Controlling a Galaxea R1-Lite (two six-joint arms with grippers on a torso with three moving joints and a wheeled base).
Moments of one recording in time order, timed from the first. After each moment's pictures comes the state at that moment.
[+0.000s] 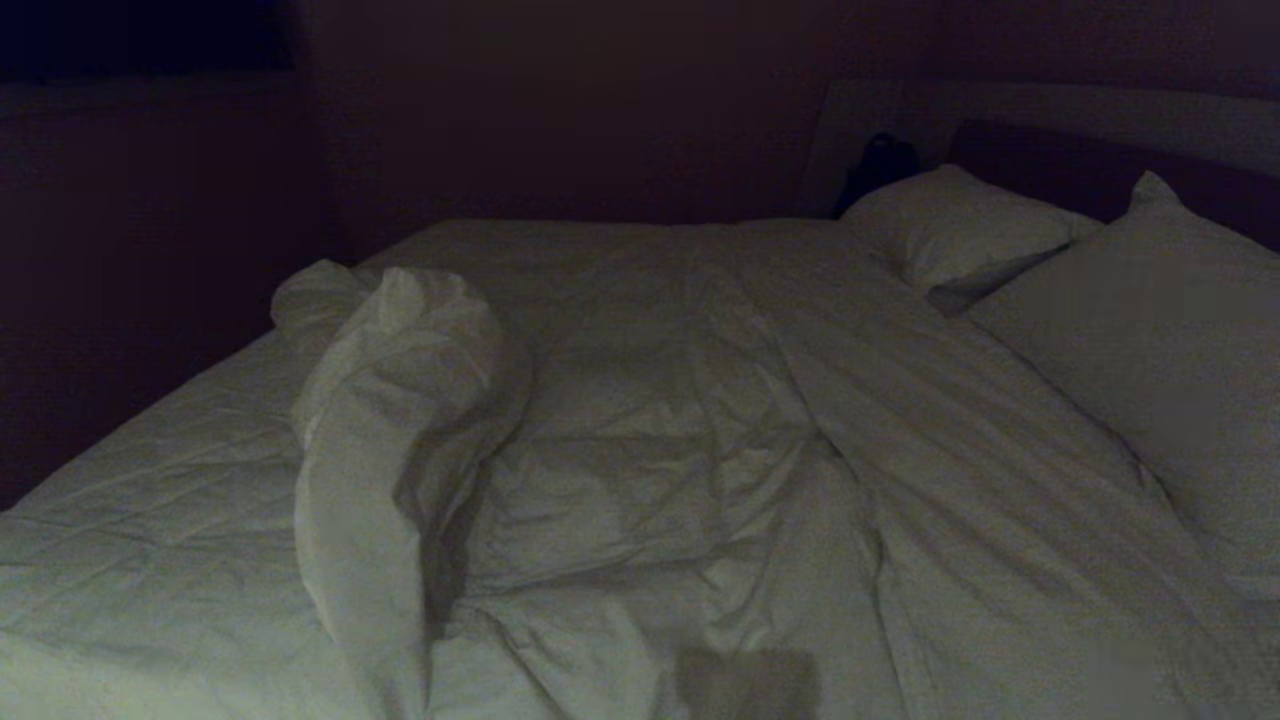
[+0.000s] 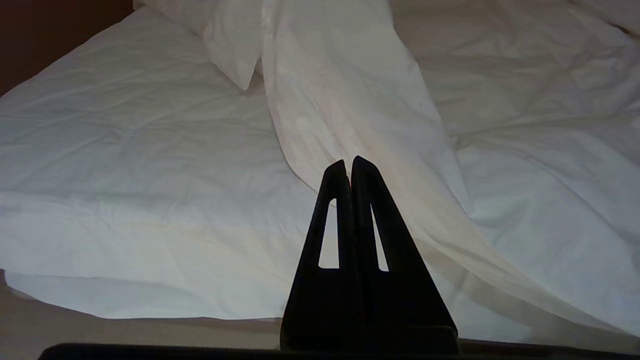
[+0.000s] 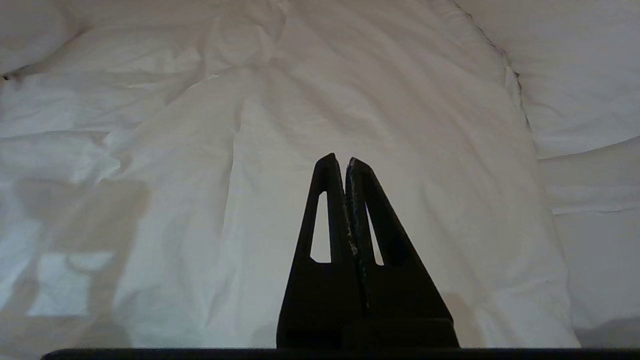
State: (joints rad) left arm 0.00 0.00 -0.02 0.05 0.01 0.00; right arm 0.01 0.00 0.00 0.00 0.00 0.00
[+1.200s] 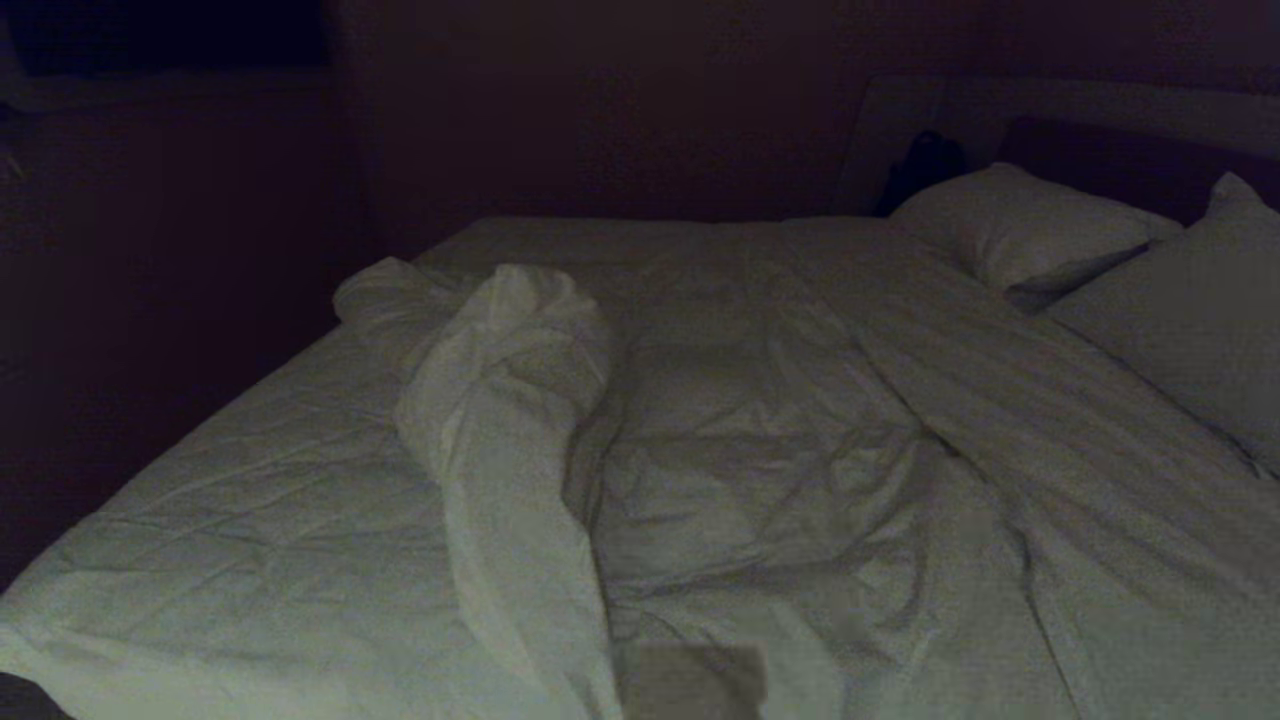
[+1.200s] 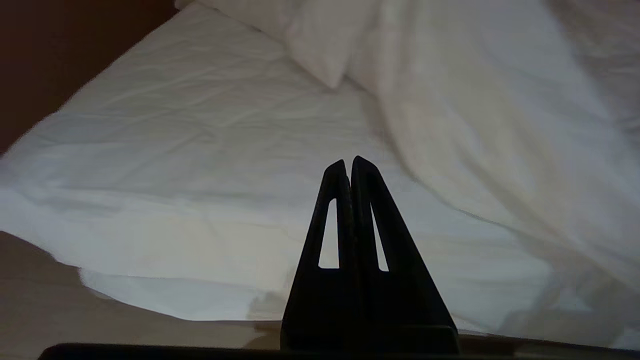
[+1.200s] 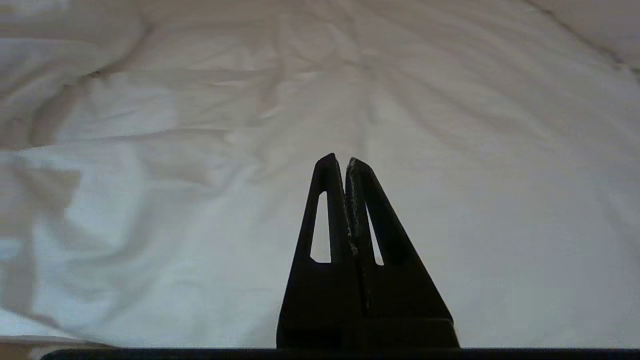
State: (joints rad) left arm 0.00 0.00 -0.02 0.05 0.01 -0.01; right arm 0.01 0.00 0.00 0.00 0.00 0.00
